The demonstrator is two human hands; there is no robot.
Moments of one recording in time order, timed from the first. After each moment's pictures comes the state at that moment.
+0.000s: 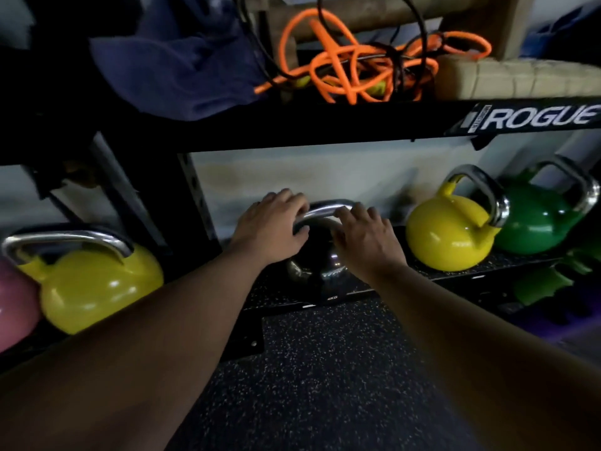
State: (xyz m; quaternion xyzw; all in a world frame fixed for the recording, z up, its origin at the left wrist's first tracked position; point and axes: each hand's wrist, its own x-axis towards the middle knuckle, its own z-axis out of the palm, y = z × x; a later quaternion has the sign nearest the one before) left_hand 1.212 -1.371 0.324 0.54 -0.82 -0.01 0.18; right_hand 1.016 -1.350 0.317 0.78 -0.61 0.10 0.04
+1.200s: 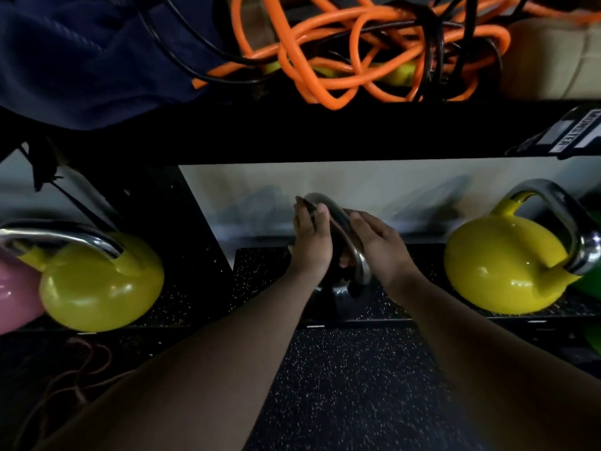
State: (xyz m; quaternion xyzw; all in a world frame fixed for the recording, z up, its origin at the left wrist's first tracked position) left_hand 1.120 -1.426 0.264 0.66 -0.43 -0.41 0.45; right_hand 0.999 -1.421 0.289 0.53 -0.55 0.38 -0.52
